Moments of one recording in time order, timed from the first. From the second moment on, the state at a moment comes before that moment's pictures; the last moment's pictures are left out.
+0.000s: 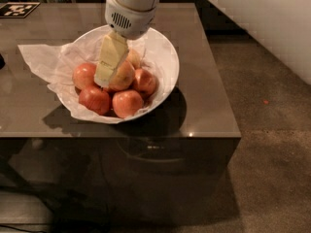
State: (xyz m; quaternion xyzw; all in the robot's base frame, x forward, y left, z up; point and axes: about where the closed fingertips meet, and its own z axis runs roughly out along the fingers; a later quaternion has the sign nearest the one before) arm 0.557 0.066 0.966 -0.56 0.80 0.03 0.20
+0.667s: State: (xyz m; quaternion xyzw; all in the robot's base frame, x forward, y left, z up) arm 0.549 0.065 0.937 -0.54 0.82 0.05 0.18
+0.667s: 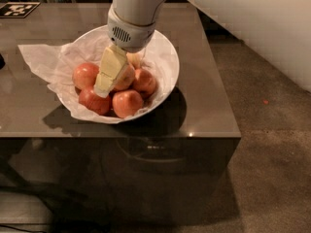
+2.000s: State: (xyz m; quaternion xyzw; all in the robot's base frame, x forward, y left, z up) arm 0.564 0.079 0.922 -0.55 0.82 0.06 0.16
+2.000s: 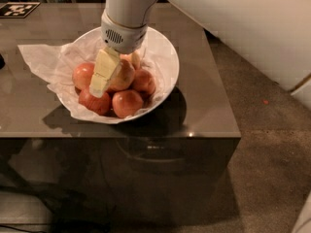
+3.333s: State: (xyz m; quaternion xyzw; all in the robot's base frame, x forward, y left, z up) arm 0.564 0.079 0.922 -0.55 0.82 0.06 0.16
